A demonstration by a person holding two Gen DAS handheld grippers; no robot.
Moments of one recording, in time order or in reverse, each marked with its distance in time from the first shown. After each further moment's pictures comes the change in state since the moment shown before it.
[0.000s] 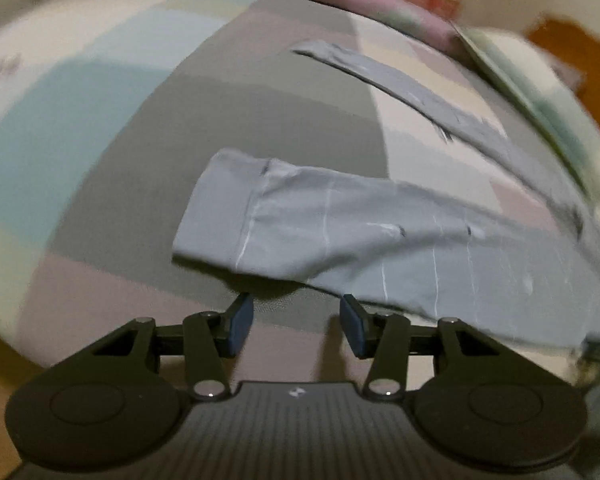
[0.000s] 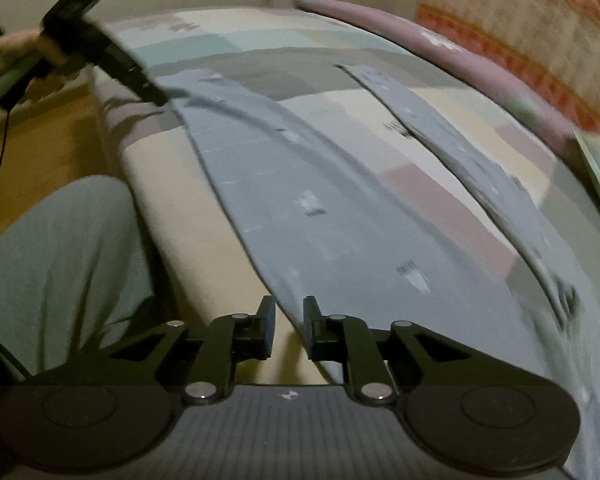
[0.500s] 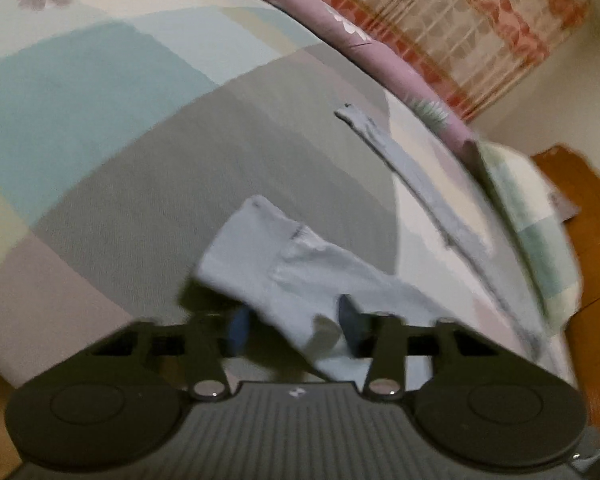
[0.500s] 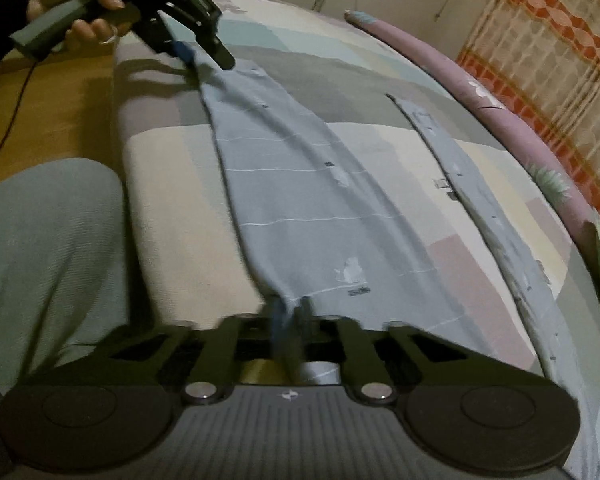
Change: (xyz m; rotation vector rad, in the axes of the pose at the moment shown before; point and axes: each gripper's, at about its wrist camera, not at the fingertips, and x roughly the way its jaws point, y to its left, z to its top) left arm 0.019 0.036 0.009 -0.249 -0.113 -0.083; right arm 0.048 0.038 0.035 -0.212 -0.017 -0.050
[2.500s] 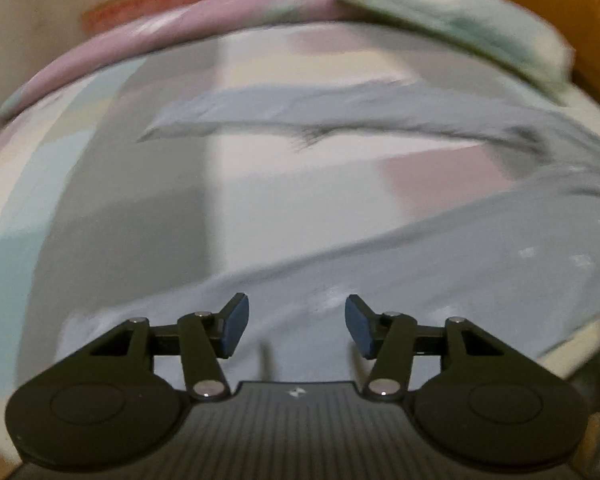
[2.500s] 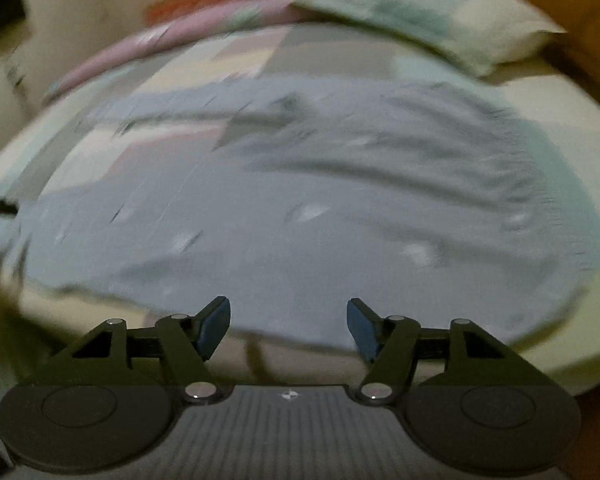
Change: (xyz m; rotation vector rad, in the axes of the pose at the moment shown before) left arm 0.021 -0.235 -0.054 0.786 0.147 0.114; right arm -0.153 -0.122 -0.218 1.063 0.050 -0.276
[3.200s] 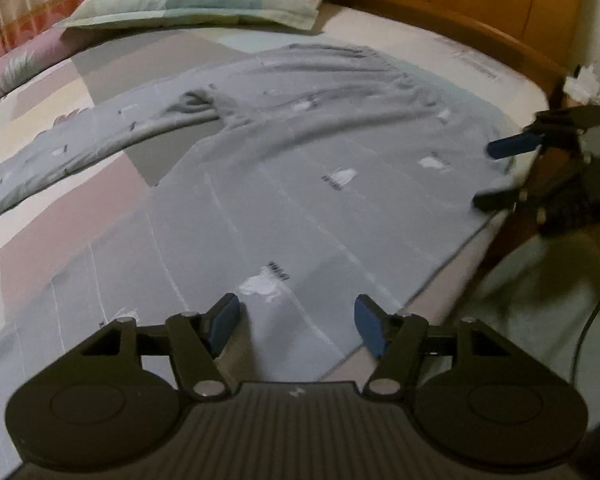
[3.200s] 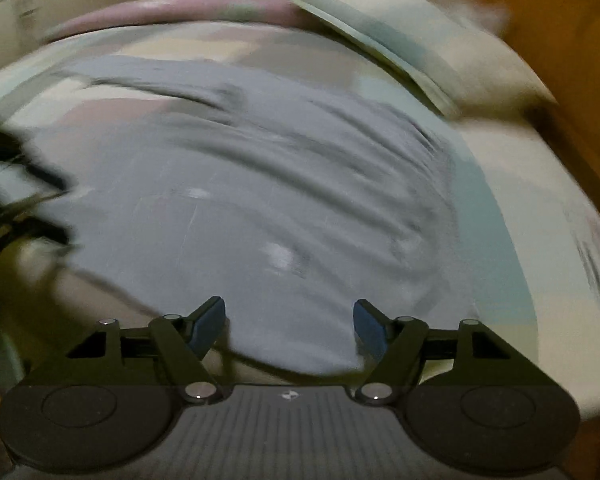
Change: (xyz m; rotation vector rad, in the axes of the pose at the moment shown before) left arm 0.051 -0.226 0.006 0.360 0.024 -0.373; right arm -0.003 -0.042 -0.015 -0.317 -0.015 -0.088
